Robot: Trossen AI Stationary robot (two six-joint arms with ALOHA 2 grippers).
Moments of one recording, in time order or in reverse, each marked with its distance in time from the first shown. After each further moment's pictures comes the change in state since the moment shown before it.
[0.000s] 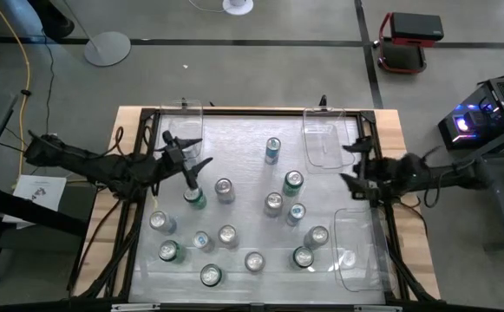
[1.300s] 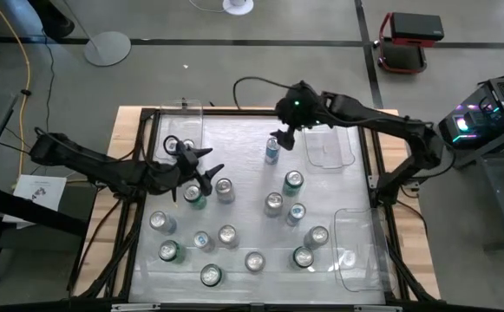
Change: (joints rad) left arm -0.010 0.206 0.000 0.006 -0.017 -0.354; right arm -0.446 1.142 1.349 -1.576 -0.060 0.107
